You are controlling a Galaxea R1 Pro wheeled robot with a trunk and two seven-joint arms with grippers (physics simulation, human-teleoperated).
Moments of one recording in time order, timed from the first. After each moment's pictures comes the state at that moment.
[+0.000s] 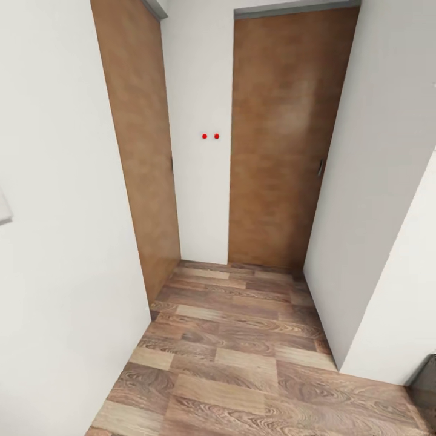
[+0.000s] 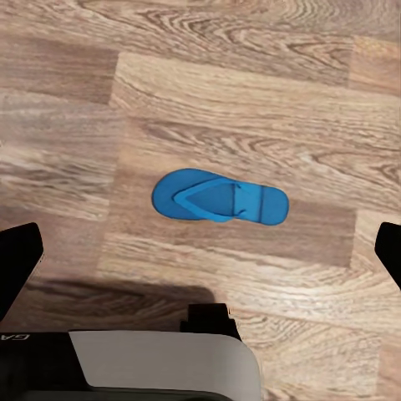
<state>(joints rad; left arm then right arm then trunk) 0.00 0.00 0.01 -0.54 0.00 -0.16 0.00 0.00 -0.01 -0.01 -0.36 0.00 -0.22 -0.01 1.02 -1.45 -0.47</state>
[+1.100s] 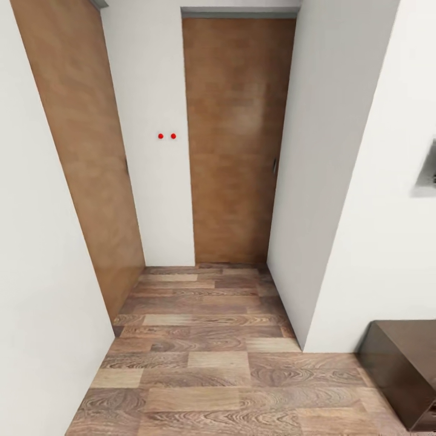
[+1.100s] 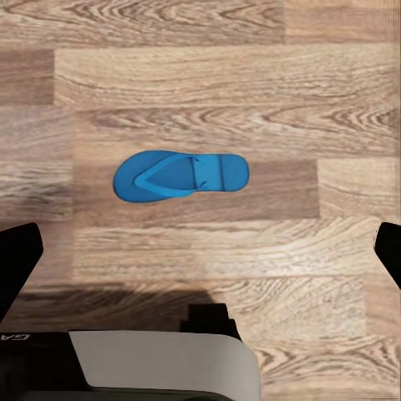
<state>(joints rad) 0.00 0.00 0.01 -0.54 0.00 -0.18 0.00 0.00 -0.01 -0.01 -0.36 0.00 -0.22 -0.01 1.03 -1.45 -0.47</state>
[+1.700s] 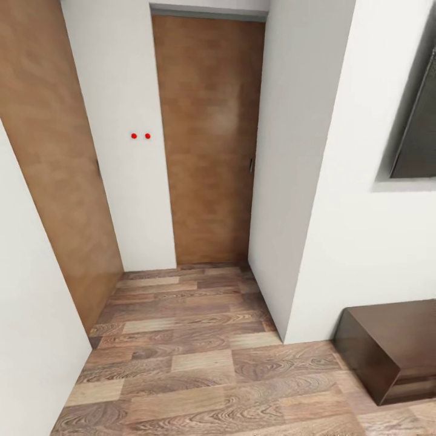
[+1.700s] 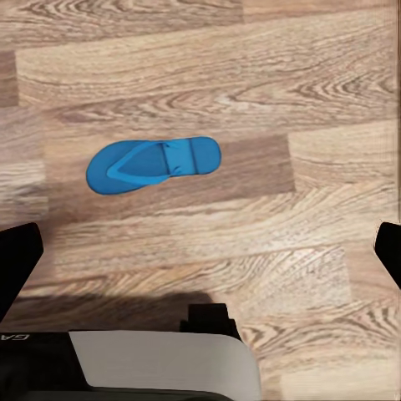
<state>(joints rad) 0.00 0.00 0.01 -0.54 0.00 -0.18 0.00 0.00 -0.01 -0.01 -0.36 0.00 -0.22 -0.01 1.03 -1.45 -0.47</state>
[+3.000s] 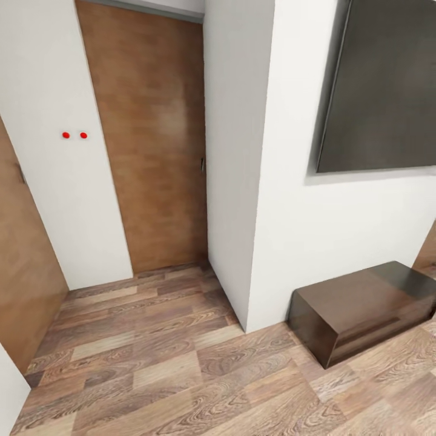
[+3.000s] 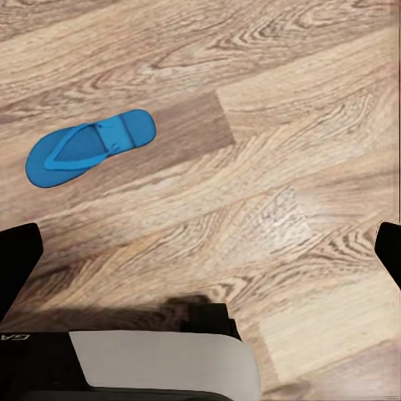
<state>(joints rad) 0.00 0.00 0.01 -0.54 0.00 -0.18 0.00 0.00 -0.01 -0.01 -0.36 0.00 -0.22 -0.01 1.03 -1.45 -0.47</state>
